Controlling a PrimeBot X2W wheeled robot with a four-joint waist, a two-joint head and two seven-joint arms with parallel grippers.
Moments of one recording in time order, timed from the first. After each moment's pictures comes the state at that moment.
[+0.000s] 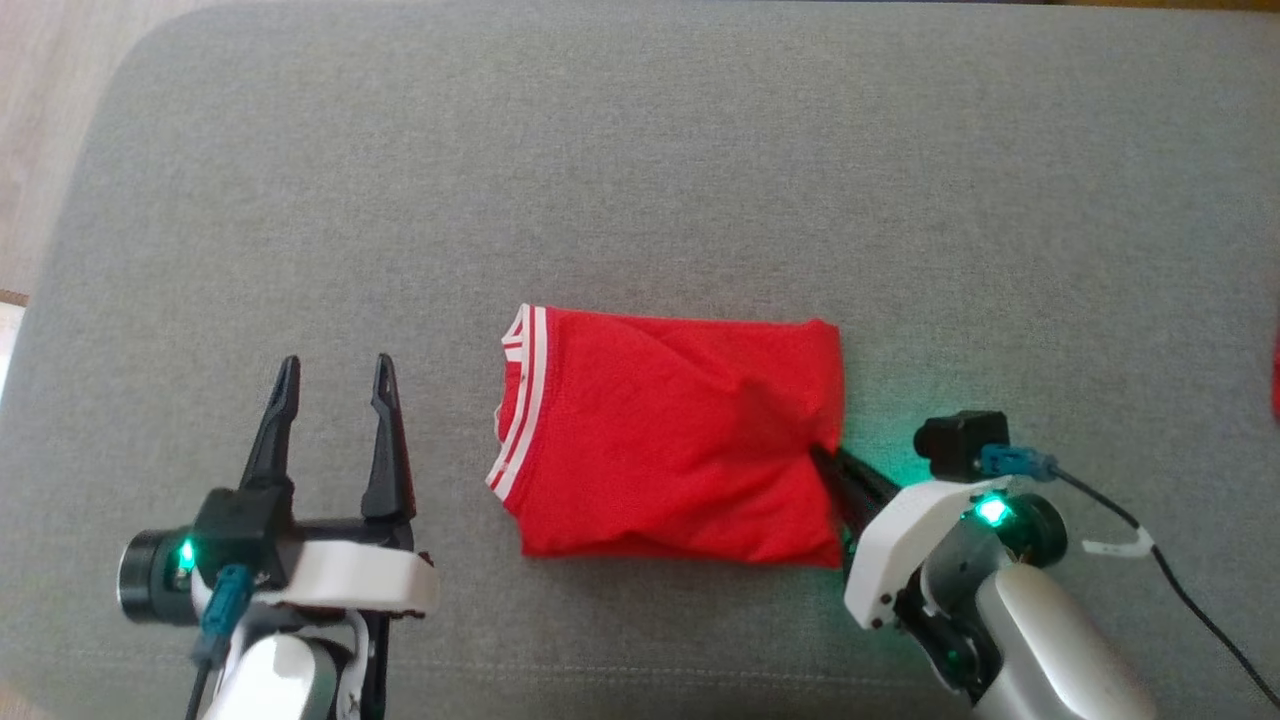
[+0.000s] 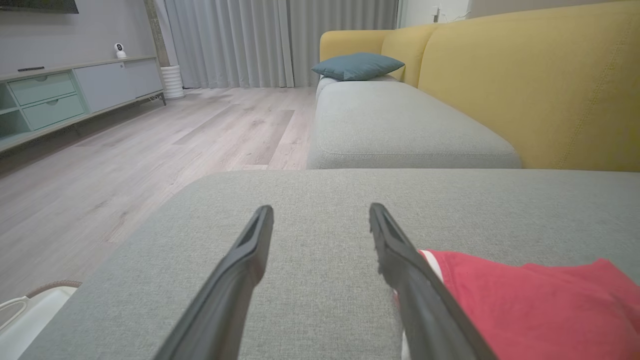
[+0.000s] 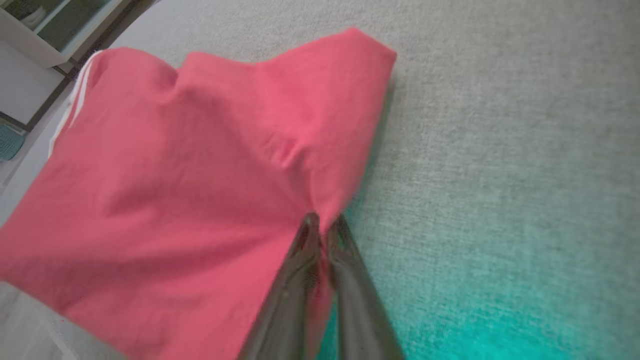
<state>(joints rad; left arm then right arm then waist) -0.05 0.24 -0.35 -0.03 -0.25 0.33 -0.25 -0.24 -0.10 0.36 0.45 0.40 0.13 0.21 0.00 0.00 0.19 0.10</state>
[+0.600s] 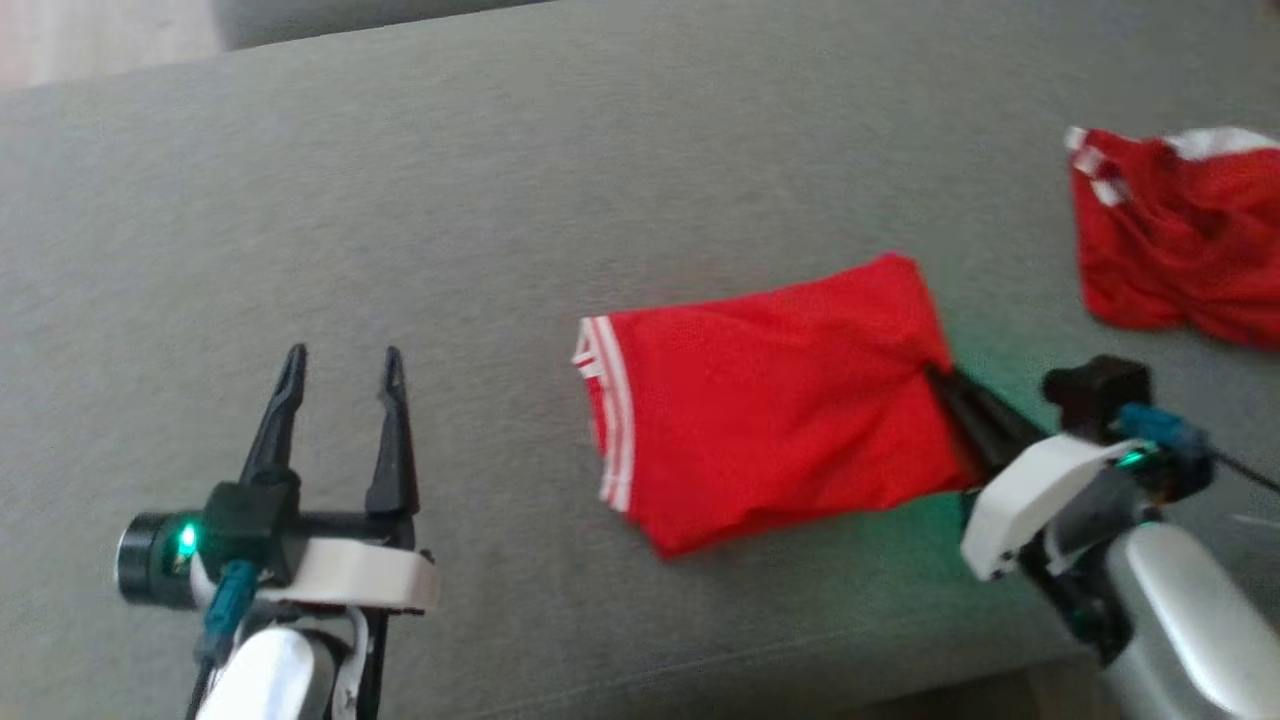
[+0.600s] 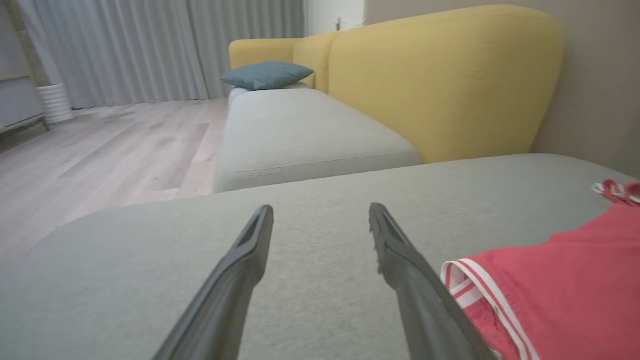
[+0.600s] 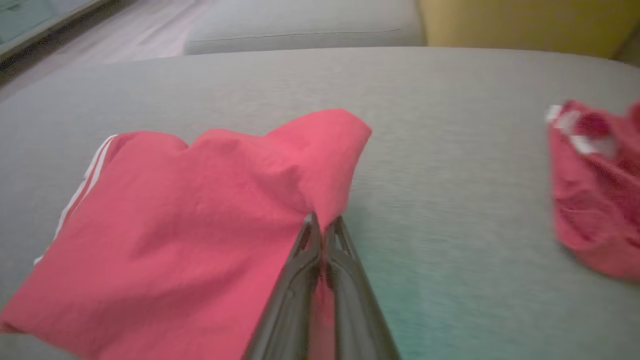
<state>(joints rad) -0.05 0.25 -0.35 -0.04 -0.22 0.30 -0.25 -0.21 -0.28 0.32 0.23 0.36 0.13 0.18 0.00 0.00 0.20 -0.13</state>
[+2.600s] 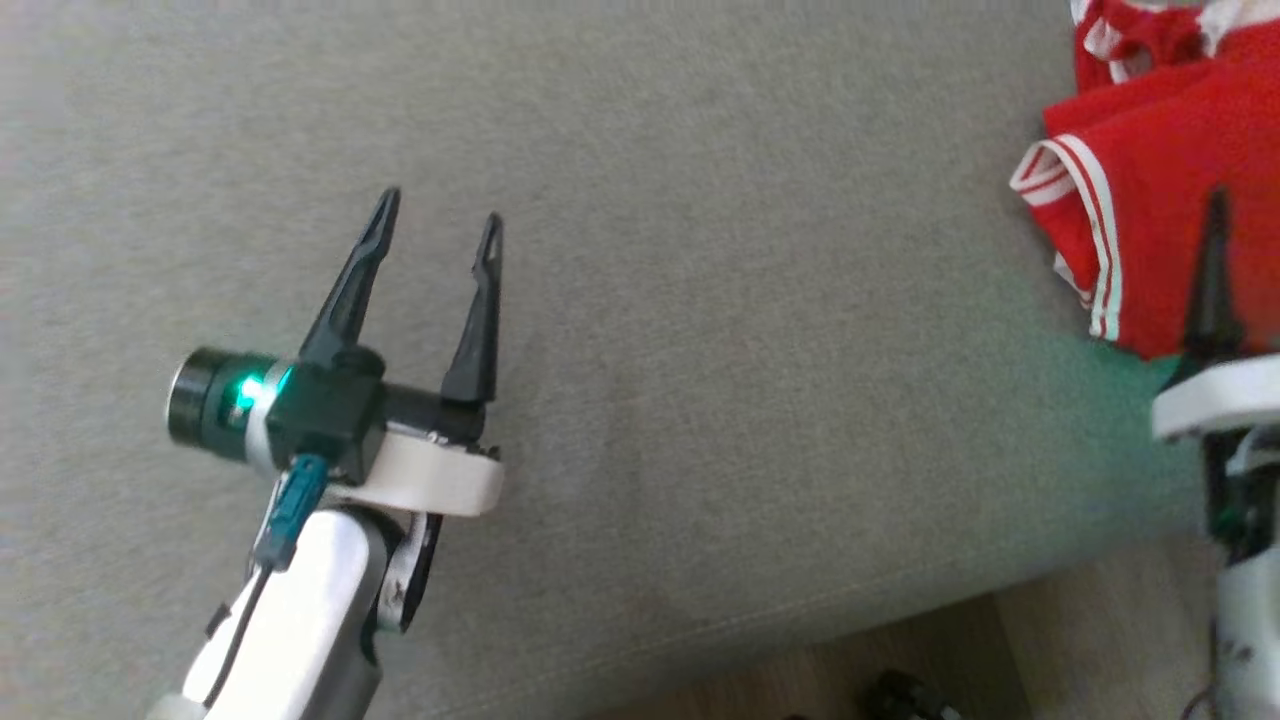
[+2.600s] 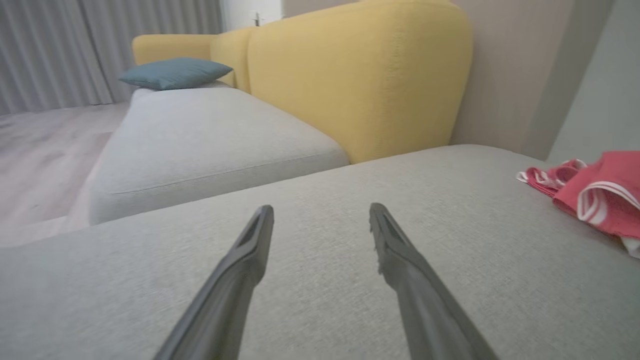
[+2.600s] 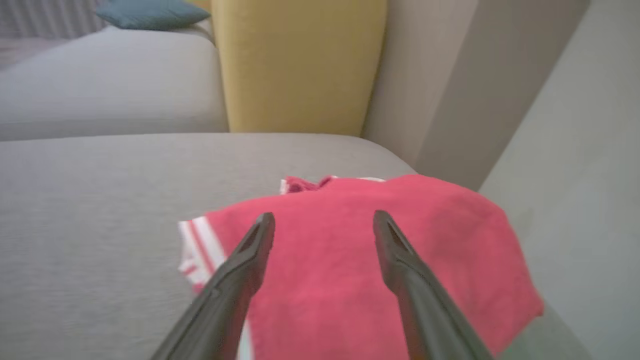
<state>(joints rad) -0.31 0.25 -0.49 -0.03 -0.16 0.25 -0.23 -0.32 -0.17 -0.21 0.25 0.09 0.13 -0.10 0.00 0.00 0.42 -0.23</state>
